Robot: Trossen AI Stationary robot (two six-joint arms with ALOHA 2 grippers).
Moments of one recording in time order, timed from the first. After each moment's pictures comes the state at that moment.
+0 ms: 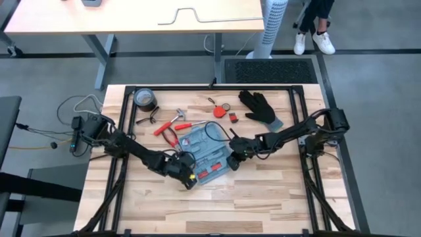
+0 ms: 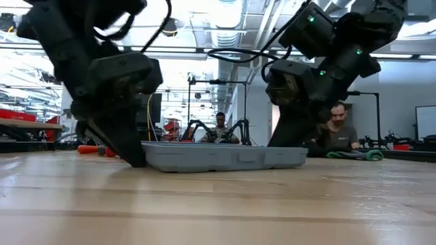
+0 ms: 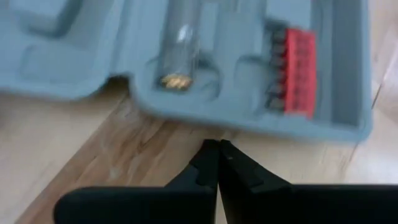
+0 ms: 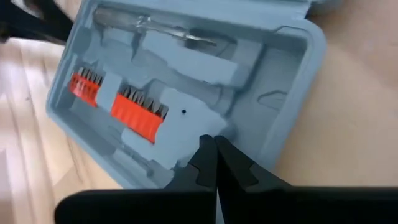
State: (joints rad) left arm -0.37 1.73 0.78 -0.09 -0.32 -1.00; right arm 0.09 1.71 0.69 0.15 -0.03 0.82
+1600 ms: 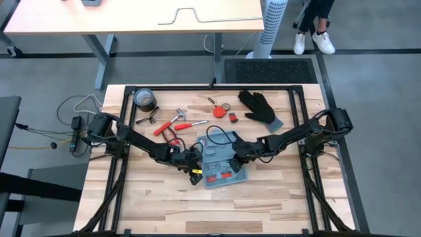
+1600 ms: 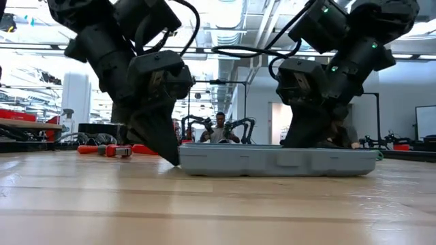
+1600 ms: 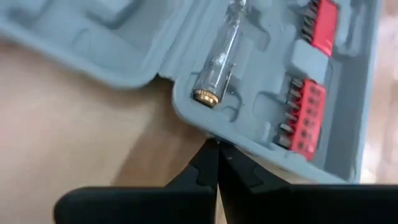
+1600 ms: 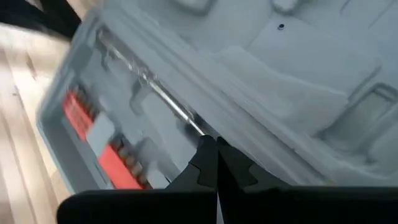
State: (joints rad) left arm -0.22 1.76 0.80 0.12 -0.09 -0.77; right arm 0.14 1.66 0.68 0.11 0.04 0.93
